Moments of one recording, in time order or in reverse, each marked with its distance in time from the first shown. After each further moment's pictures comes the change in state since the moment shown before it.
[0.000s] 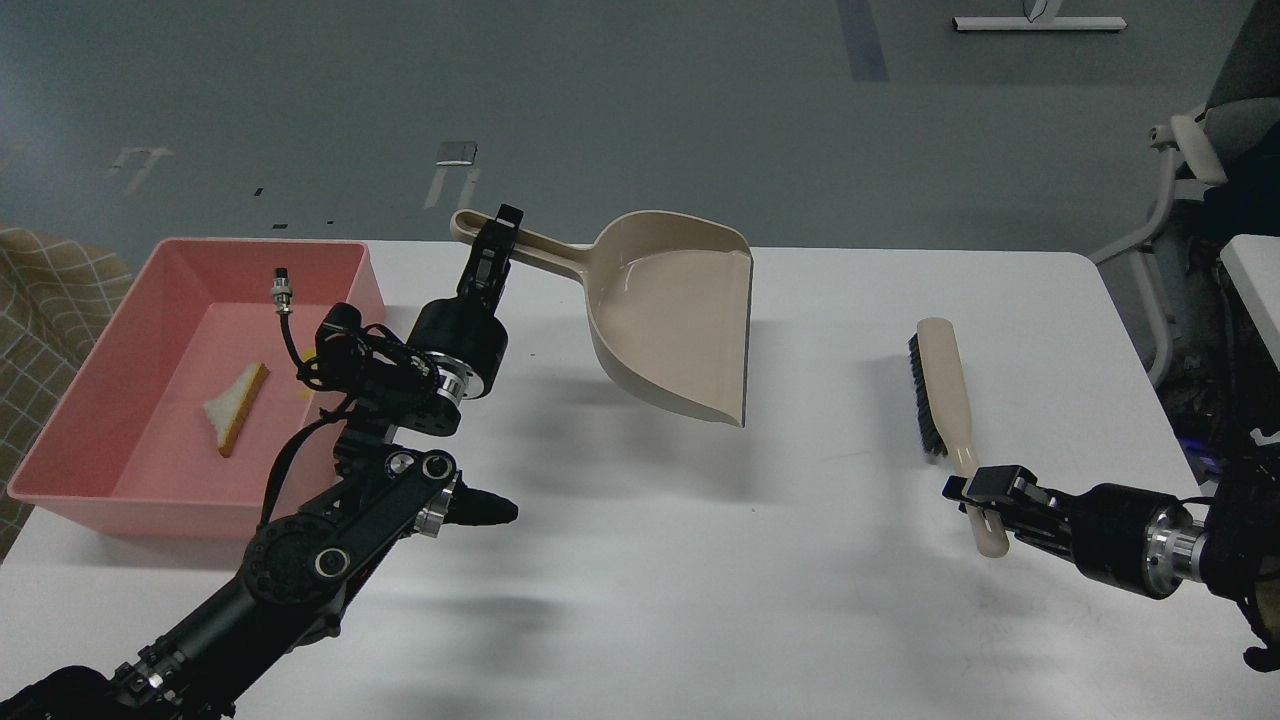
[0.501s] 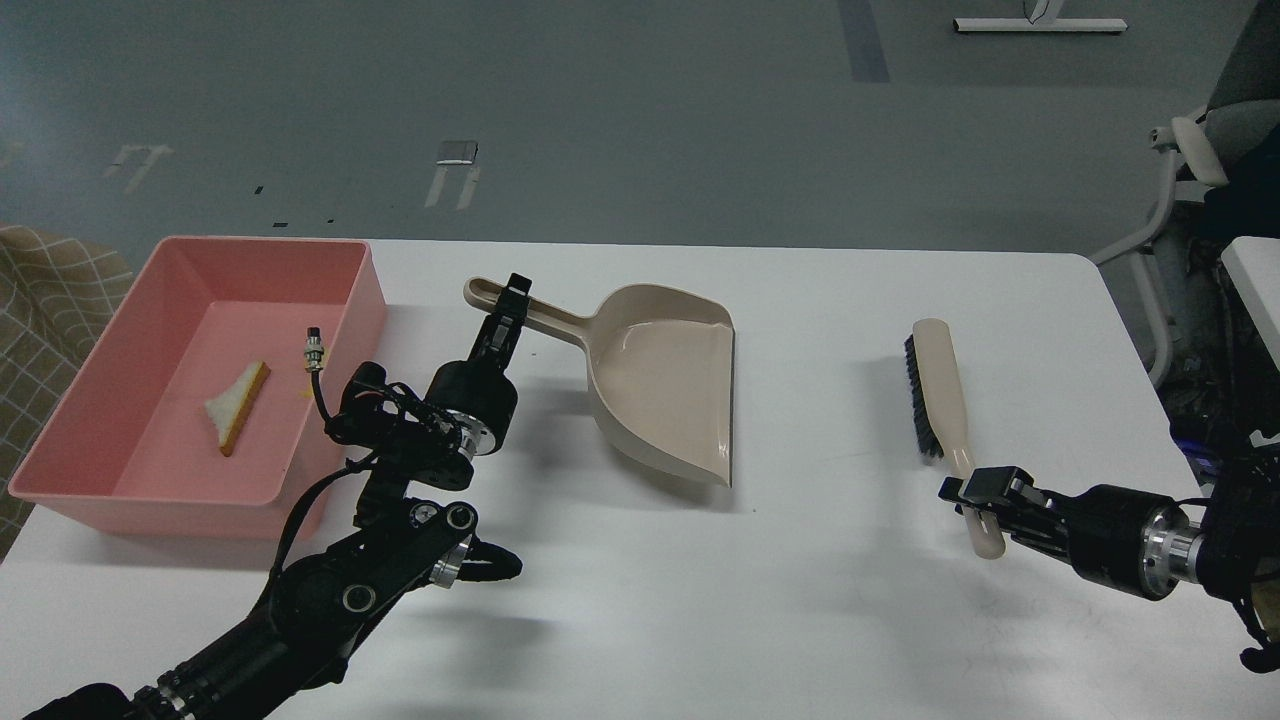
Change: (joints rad) left arm 0.039 -0.031 0.082 0.110 -0.004 0.041 -0.037; right arm -0.001 0.004 -0.001 0.004 0.003 0.000 0.000
